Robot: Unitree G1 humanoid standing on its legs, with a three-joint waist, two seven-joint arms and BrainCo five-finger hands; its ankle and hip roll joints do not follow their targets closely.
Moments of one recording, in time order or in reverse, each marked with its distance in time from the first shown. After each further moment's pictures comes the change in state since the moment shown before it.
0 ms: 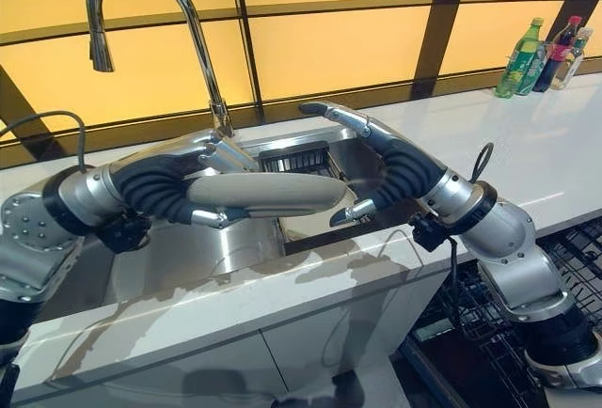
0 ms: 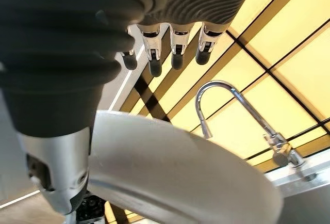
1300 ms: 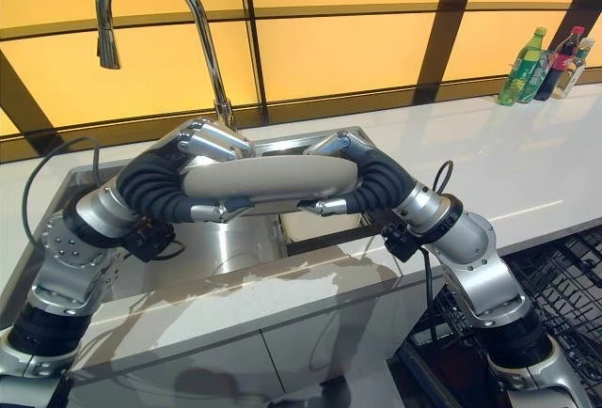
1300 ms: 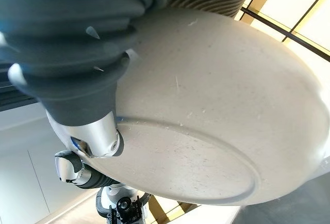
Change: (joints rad) left arm 0.059 -0.230 0.022 -0.007 0.006 -0.043 0.088; right arm 0.001 0.163 0.057 0.003 0.016 0.014 0.017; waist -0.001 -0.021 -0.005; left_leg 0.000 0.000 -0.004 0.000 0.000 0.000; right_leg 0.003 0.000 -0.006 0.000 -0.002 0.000
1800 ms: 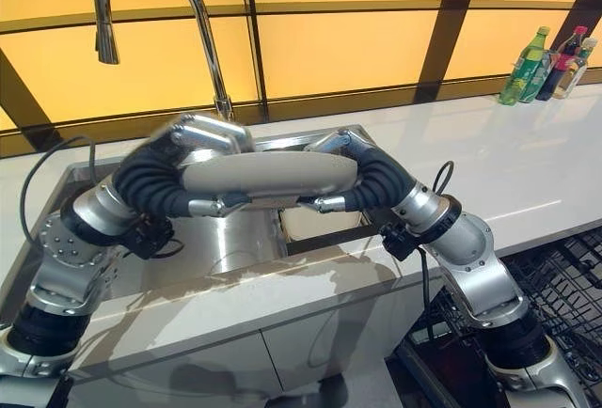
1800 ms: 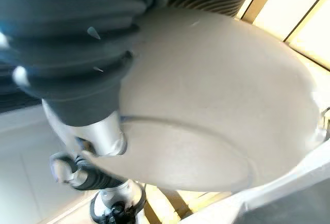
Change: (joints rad) left arm 0.001 -0.030 0.012 0.000 0.005 0.033 0.083; right arm 0.026 0.036 0.003 0.000 -0.052 -0.002 -0.086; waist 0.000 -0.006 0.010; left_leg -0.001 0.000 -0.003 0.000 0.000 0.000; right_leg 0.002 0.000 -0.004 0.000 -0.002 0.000
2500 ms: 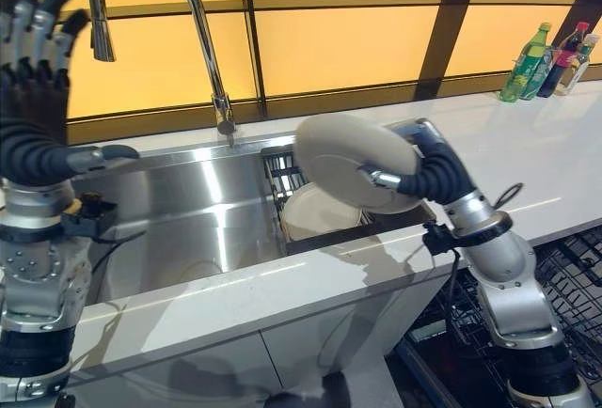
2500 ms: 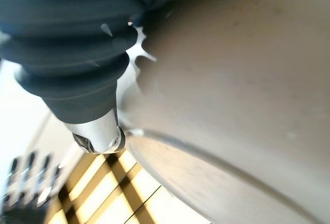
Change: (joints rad) left arm 0.156 -0.049 0.302 0.002 -0.018 -0.038 0.372; right arm 0.202 -0.054 -0.311 0.031 -0.155 -0.003 -0.157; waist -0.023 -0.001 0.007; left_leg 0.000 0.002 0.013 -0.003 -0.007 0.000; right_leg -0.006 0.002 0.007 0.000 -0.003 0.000
